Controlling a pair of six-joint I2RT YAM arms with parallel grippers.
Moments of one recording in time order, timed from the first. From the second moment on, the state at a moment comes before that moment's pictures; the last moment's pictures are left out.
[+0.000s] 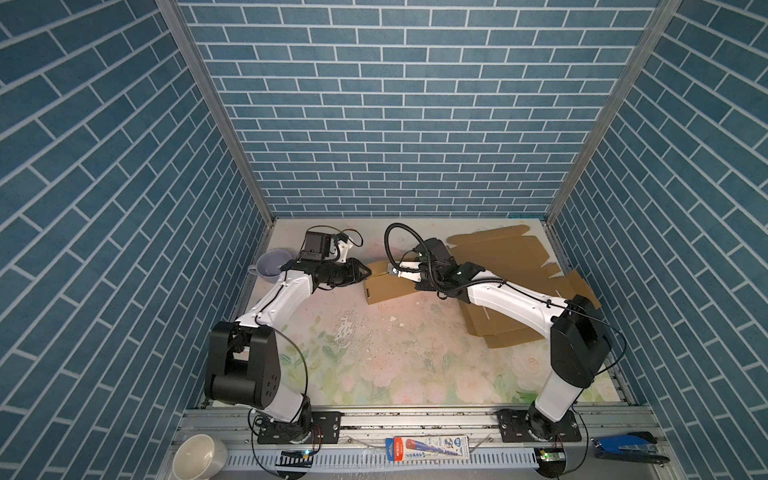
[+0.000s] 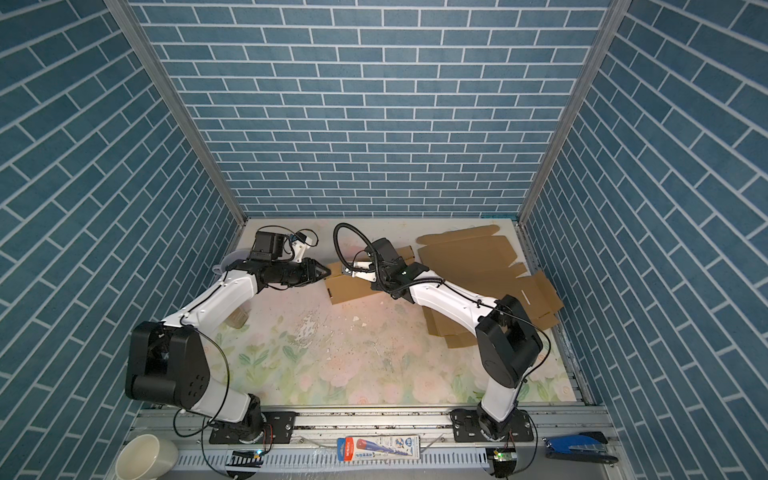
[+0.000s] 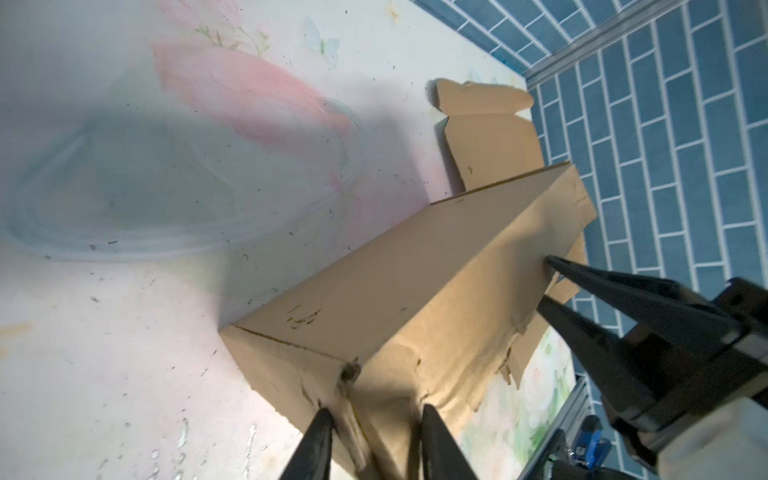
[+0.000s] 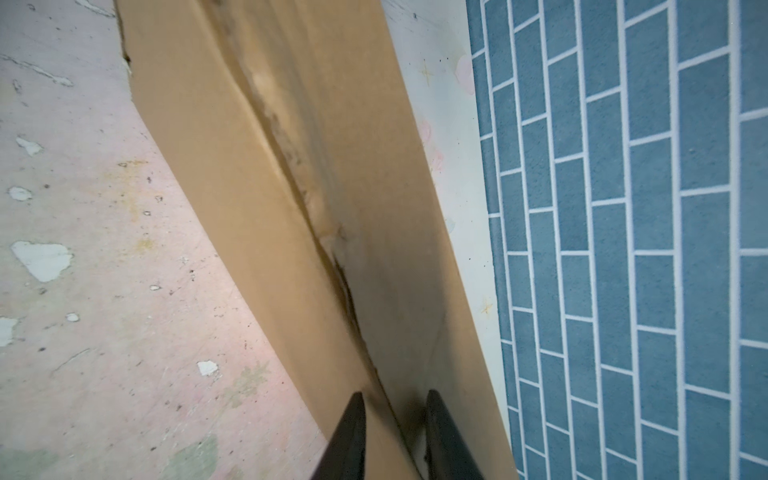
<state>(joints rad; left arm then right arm) -0.15 1.52 1.07 -0.42 0.64 -0.35 0.83 1.74 1.35 -0.34 0.20 -0.88</state>
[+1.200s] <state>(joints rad) -0.15 1.53 1.06 -0.37 0.65 -0.30 0.34 1.84 1.63 -0.80 -0.39 0.24</state>
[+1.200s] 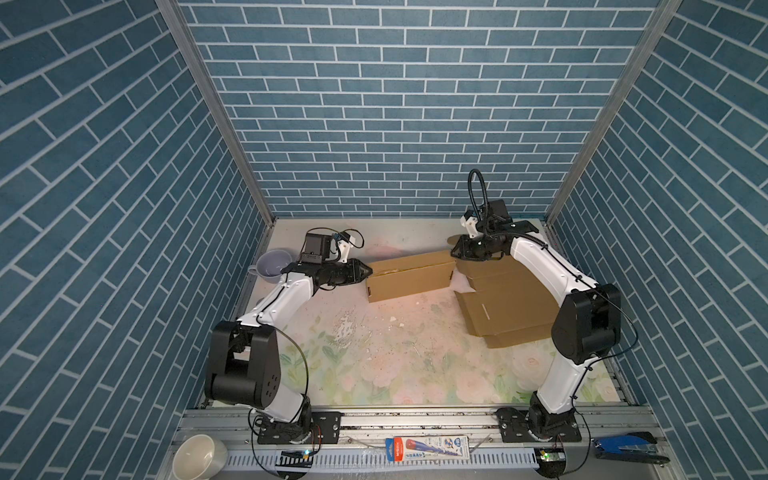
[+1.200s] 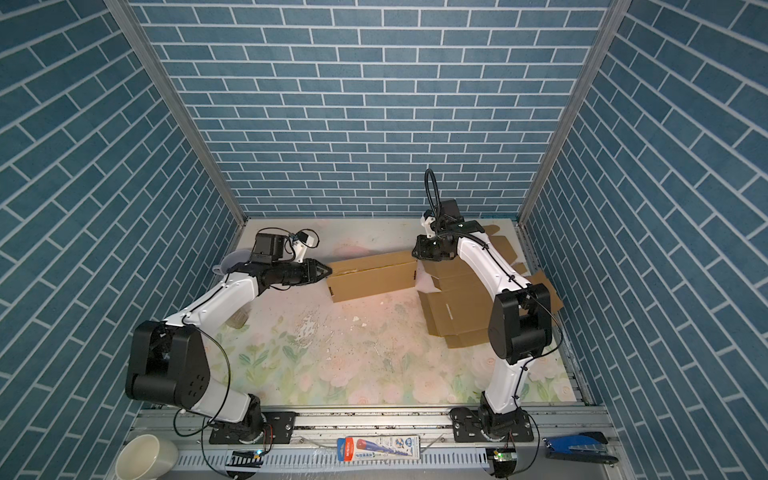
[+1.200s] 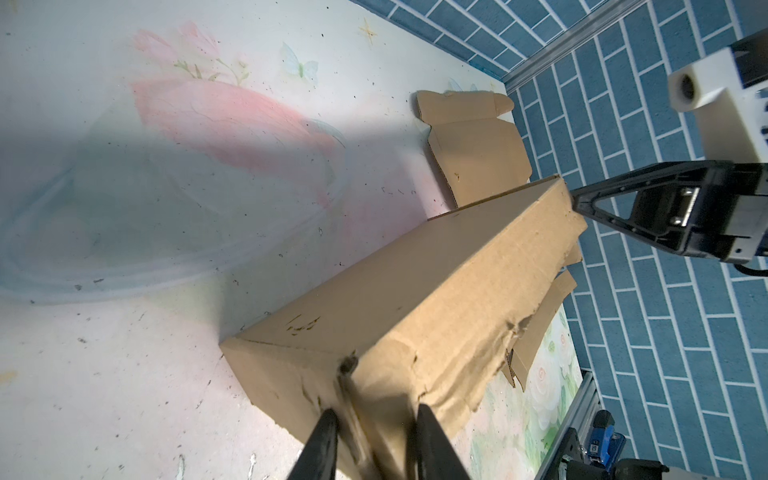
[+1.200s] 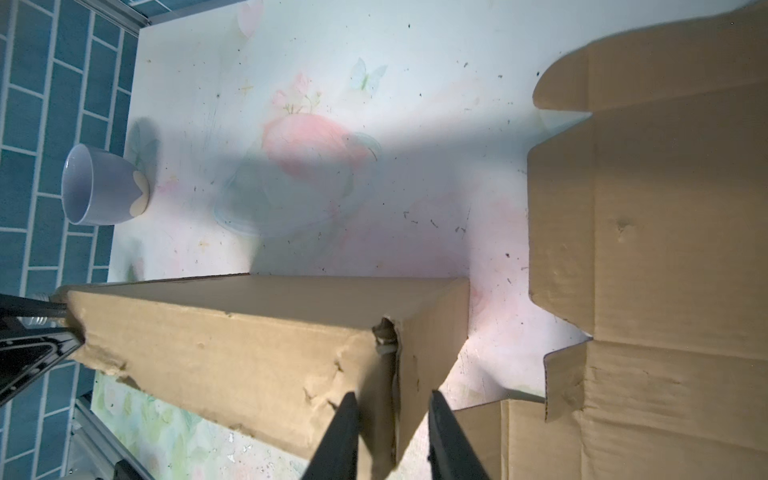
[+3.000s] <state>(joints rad) -0.23 1.33 0.74 -0.44 0.42 -0.40 0.41 1.72 1.12 -0.59 -0.56 0.52</state>
